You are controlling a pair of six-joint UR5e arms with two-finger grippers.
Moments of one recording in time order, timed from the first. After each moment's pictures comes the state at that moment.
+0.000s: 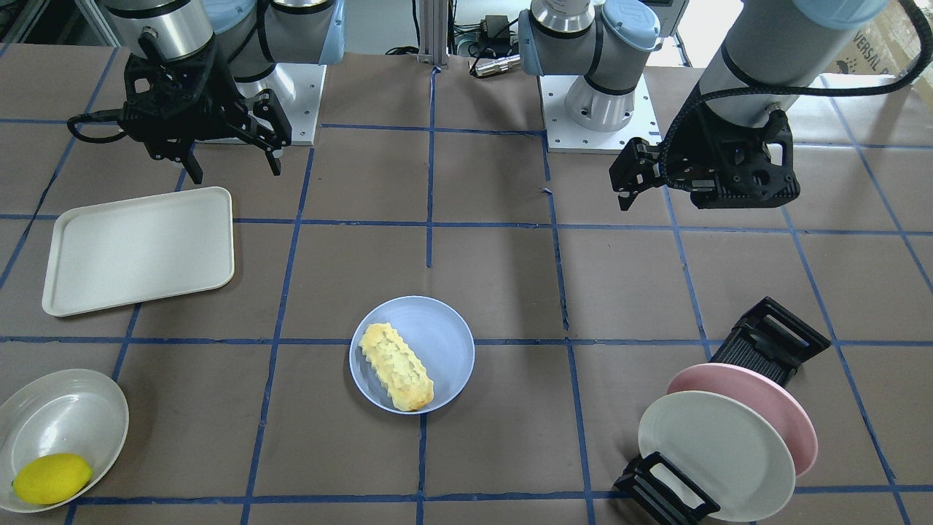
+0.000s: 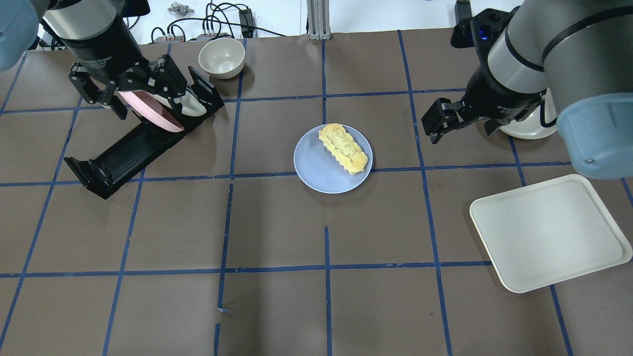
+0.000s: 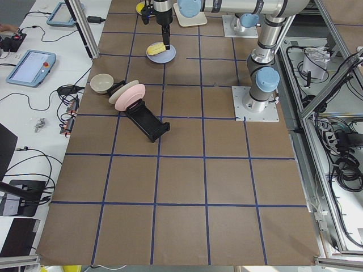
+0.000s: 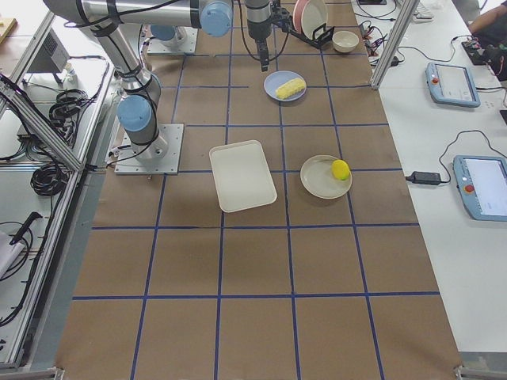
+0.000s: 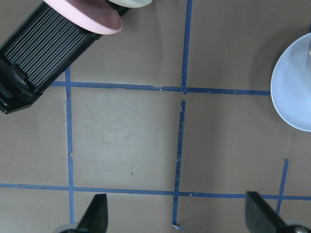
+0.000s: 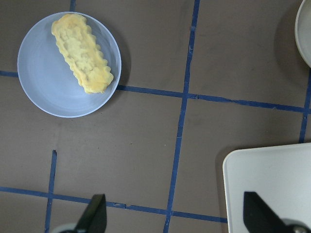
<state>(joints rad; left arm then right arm) -1.52 -1.65 -1.45 -1.69 1.58 0.01 1.57 -1.71 1.77 -1.75 -1.52 -0.13</state>
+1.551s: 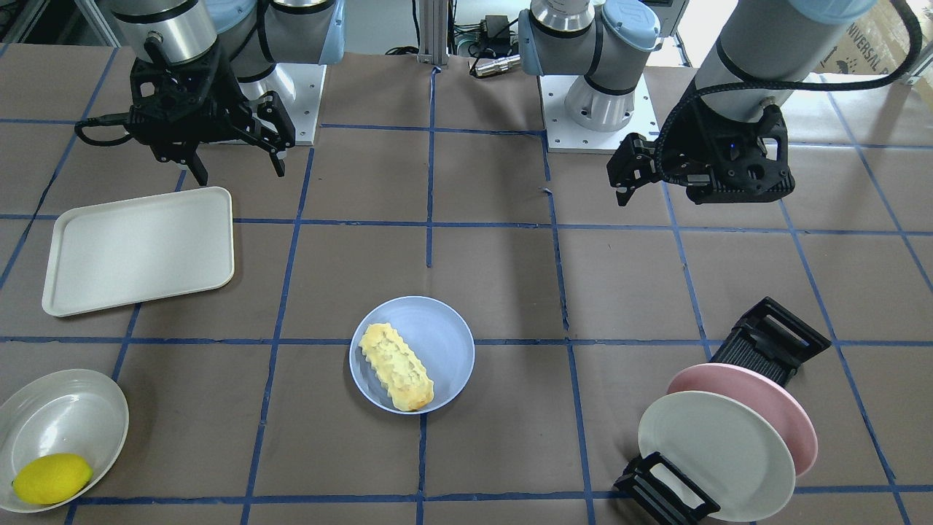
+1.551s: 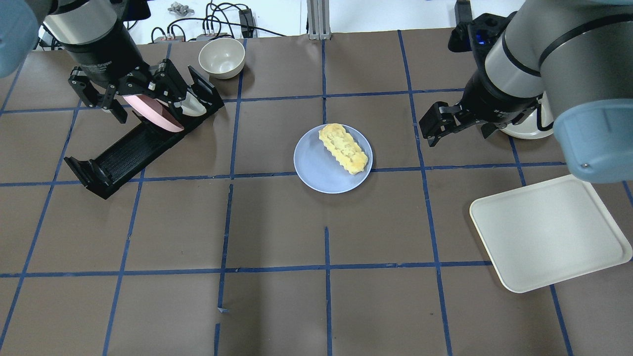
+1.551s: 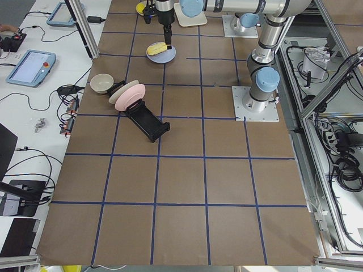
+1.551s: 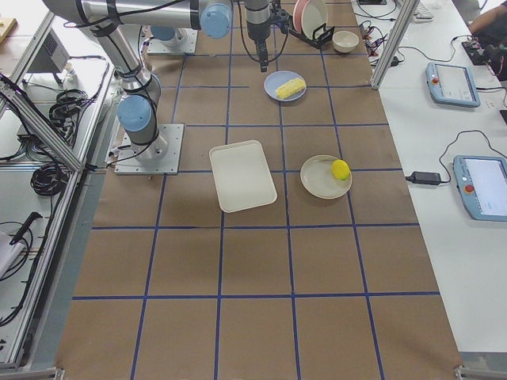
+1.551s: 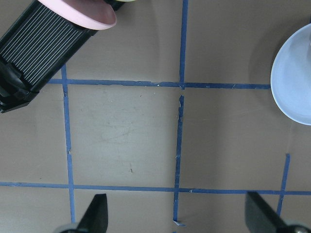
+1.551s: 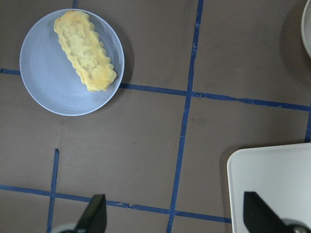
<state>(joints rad) -1.52 -1.64 -1.47 -1.69 1.58 0.01 1.58 -1.71 1.79 -1.75 -1.51 -0.13</state>
